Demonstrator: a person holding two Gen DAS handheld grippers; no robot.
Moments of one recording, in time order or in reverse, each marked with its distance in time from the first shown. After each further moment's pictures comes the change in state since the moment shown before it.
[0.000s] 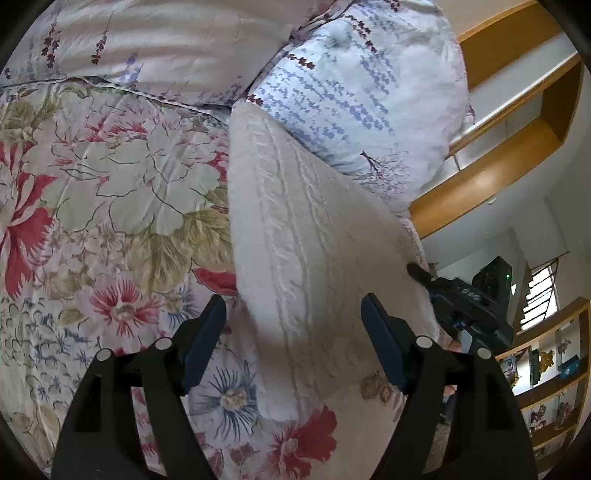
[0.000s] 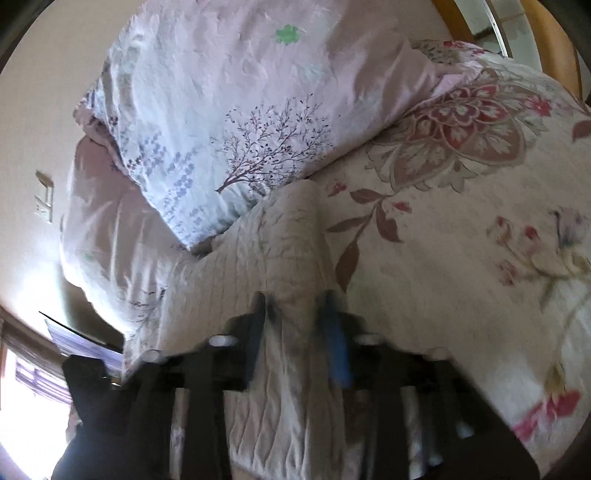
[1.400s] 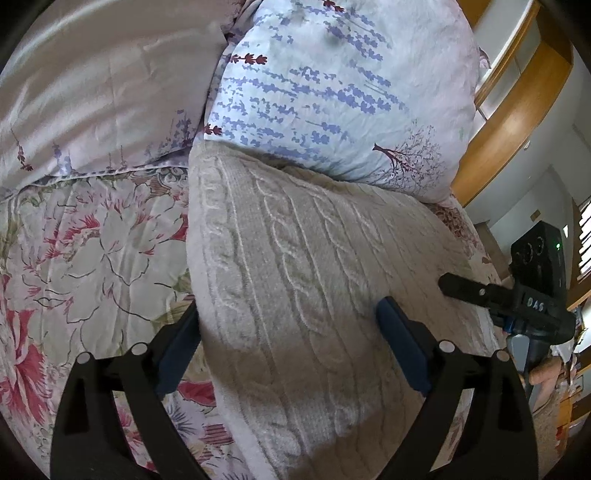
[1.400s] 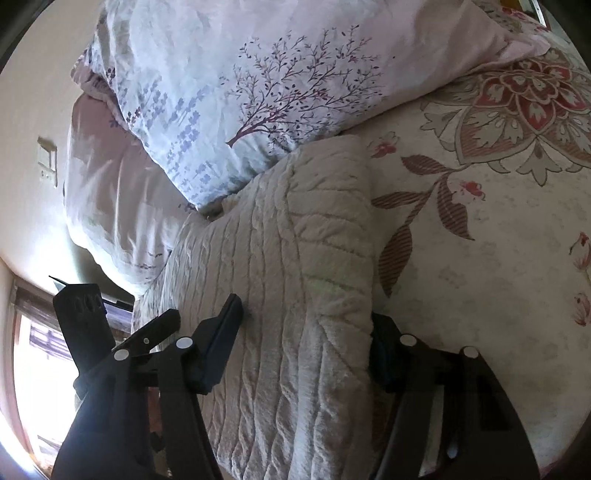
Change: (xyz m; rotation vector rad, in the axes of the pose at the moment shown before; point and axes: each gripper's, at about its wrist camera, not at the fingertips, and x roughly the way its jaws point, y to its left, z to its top) left arm 0.065 -0.032 0.041 0.232 0.025 0.208; right arm 0.039 0.021 0.005 -0.081 0.221 0.138
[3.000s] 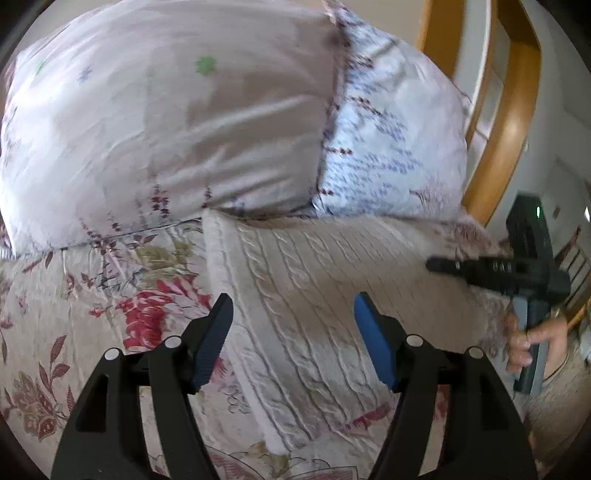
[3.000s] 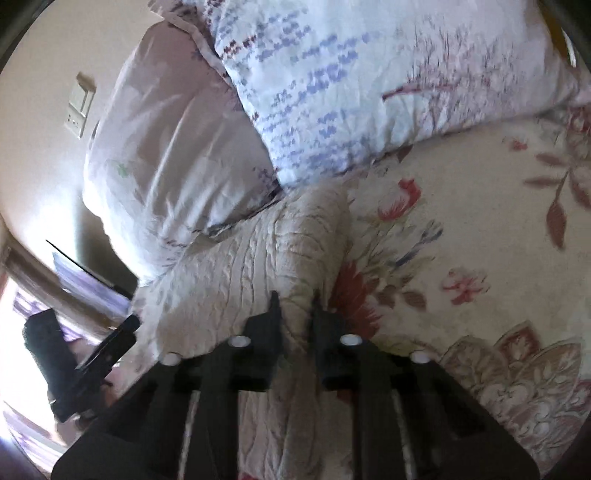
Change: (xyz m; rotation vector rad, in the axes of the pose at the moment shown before) left arm -0.143 0.072 -0.066 0.144 -0.256 0.170; right arm 0.041 0.107 -0.046 -0.189 -0.141 -0.047
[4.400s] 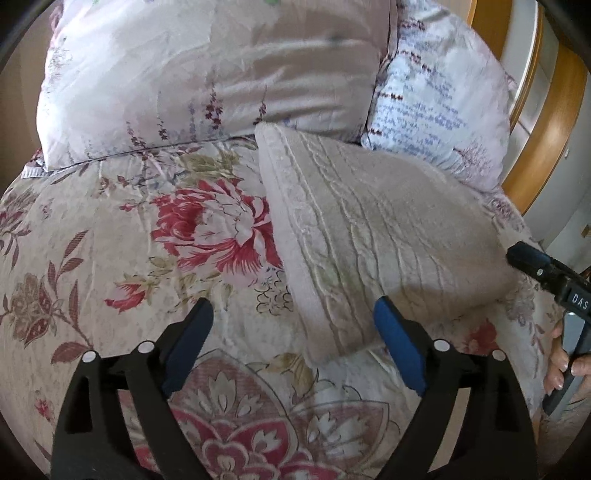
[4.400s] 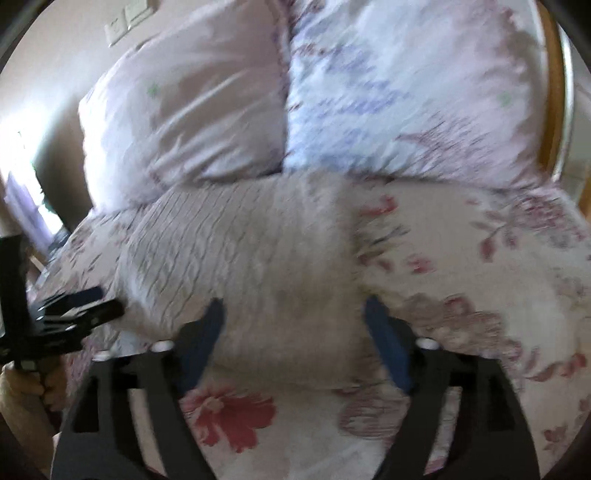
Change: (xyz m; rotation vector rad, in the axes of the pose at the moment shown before) left arm -0.008 0.023 -0.061 -0.148 0.124 0.121; right arm -0.050 0.055 -0.062 -0.329 -0.103 -0.299
